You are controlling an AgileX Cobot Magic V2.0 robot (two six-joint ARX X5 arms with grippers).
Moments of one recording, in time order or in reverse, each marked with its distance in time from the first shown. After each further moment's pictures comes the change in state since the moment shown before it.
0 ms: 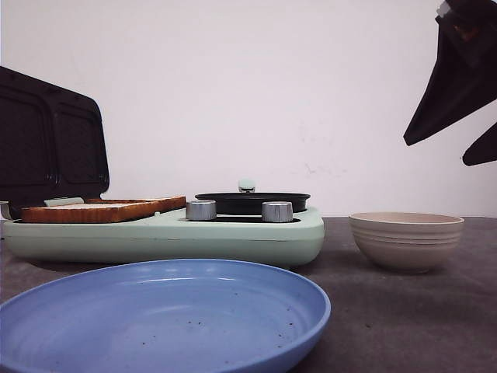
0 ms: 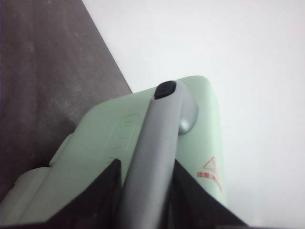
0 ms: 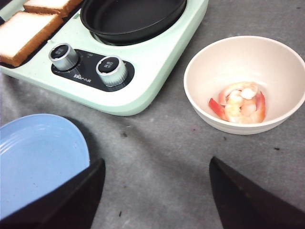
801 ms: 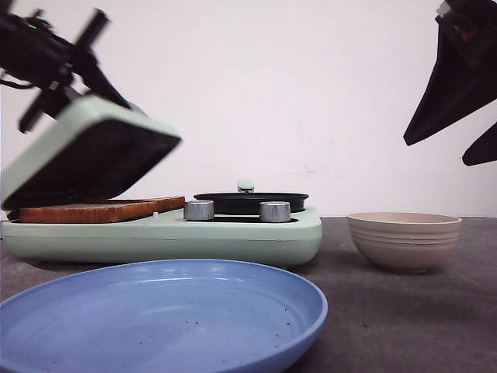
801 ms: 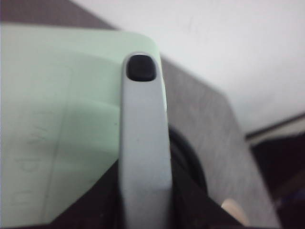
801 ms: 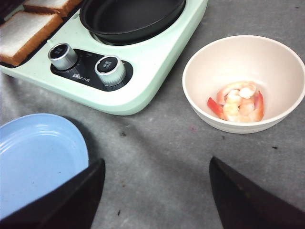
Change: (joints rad) left arm -0.453 -0.017 0.028 -0.229 -0.246 0.470; right arm 0.000 0.000 0.000 0.000 0.000 0.000
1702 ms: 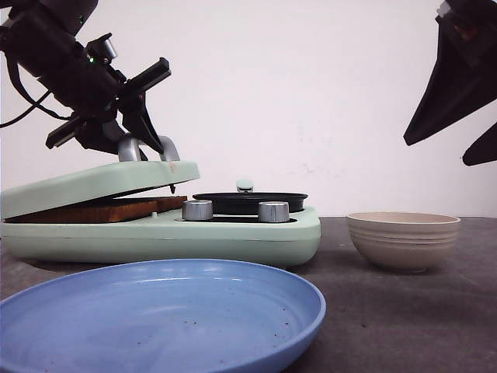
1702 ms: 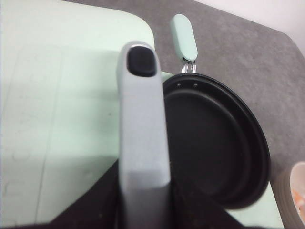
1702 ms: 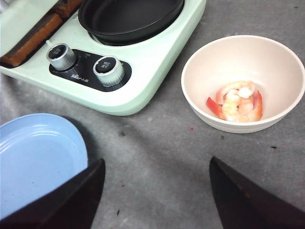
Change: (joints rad) left arm -0.171 0.035 -0.005 -0.094 -0.264 0.193; right arm 0.000 0.000 0.000 0.000 0.000 0.000
